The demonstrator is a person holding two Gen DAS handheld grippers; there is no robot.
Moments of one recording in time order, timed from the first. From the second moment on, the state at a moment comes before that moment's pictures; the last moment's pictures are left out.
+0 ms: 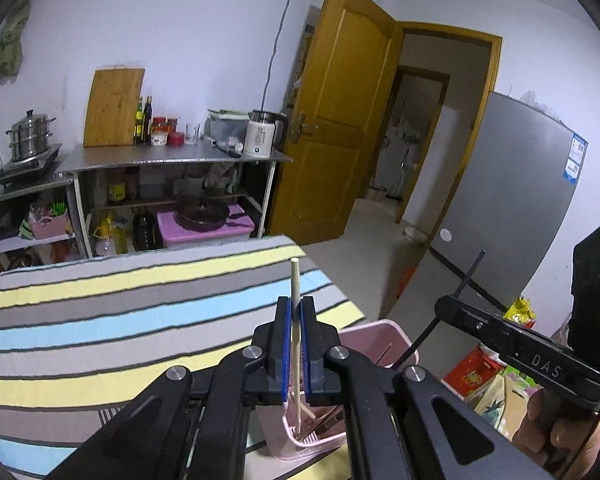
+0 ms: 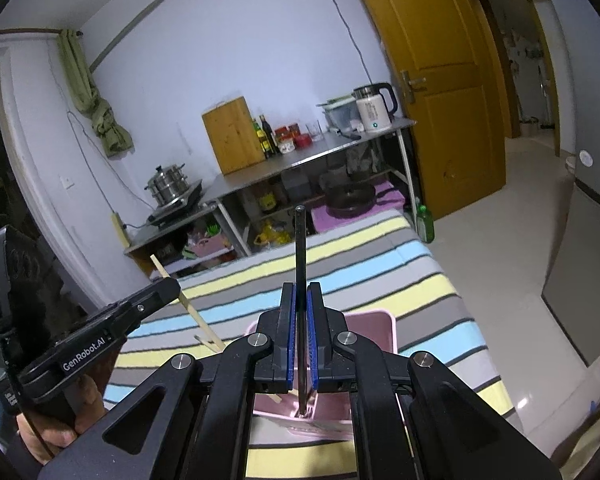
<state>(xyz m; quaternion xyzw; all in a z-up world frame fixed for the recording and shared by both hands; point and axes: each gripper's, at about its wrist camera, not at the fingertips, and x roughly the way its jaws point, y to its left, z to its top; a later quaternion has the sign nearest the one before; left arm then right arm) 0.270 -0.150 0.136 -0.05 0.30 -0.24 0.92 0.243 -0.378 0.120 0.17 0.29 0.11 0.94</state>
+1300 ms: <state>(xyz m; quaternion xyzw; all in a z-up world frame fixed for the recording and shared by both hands) 0.160 -0.066 0.119 -0.07 0.28 -0.21 0.93 0.164 -0.358 0.109 0.14 0.29 0.15 0.94</state>
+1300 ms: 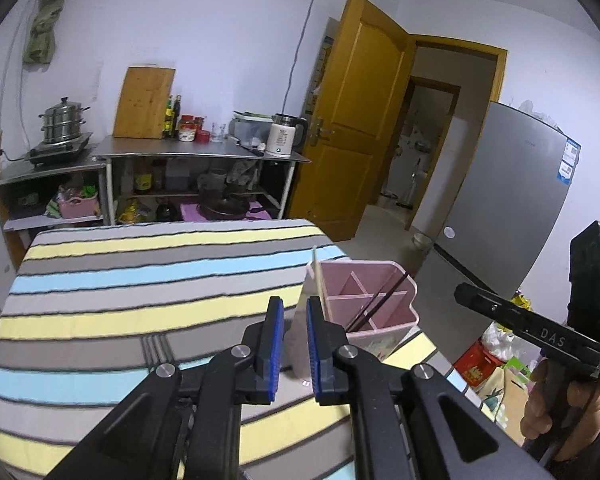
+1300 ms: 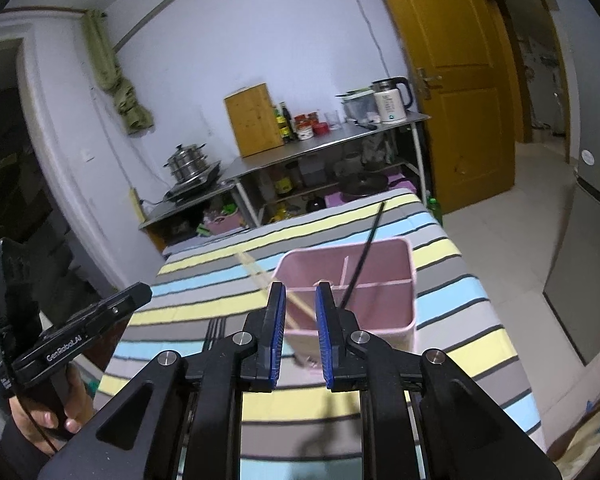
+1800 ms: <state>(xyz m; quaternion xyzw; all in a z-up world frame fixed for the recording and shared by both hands) 0.104 -0.010 0.061 -0.09 0.33 -0.14 0.93 0.128 -0.320 0.074 0.11 0.31 0.19 0.92</state>
